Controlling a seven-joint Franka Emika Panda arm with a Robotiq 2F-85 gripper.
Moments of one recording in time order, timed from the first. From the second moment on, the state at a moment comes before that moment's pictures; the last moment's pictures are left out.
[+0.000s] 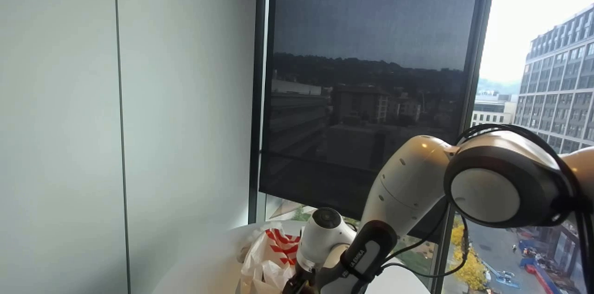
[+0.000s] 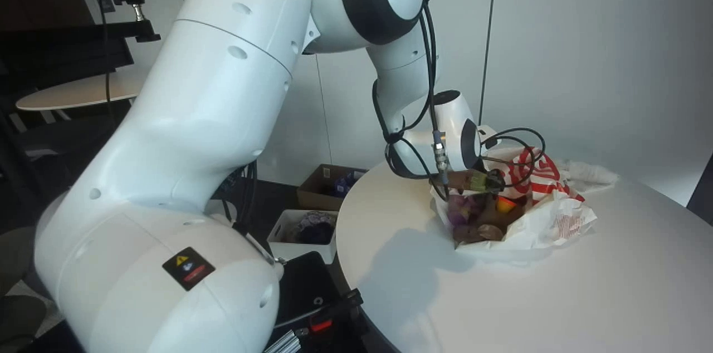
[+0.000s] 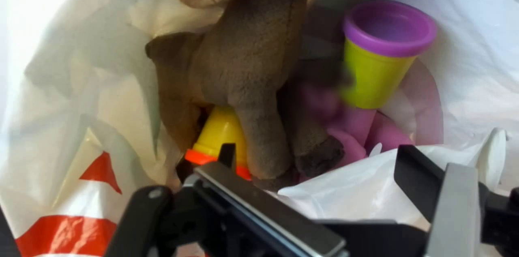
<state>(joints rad) 0.58 0.73 -0.20 -1.92 -0.36 3.03 0.26</state>
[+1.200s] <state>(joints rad) 0.52 0.70 0.01 -2.04 -0.33 2.99 0.11</state>
